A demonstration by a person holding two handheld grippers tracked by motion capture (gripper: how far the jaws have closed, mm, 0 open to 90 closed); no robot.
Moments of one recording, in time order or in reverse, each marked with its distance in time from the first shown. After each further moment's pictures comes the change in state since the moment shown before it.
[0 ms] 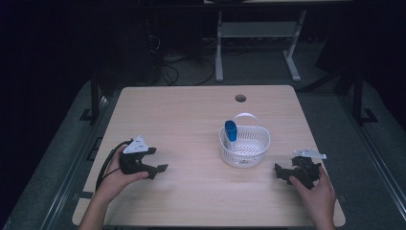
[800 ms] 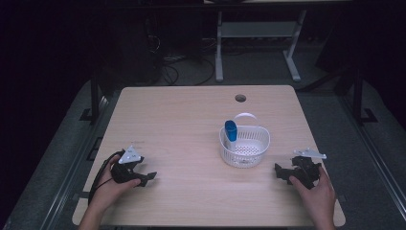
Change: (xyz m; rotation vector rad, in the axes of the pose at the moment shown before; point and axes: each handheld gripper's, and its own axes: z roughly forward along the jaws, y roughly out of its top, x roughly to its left) left arm 0.012 -0.047 0.001 0.090 0.106 -0.027; right arm 0.000 0.000 0.000 0.000 0.000 0.000
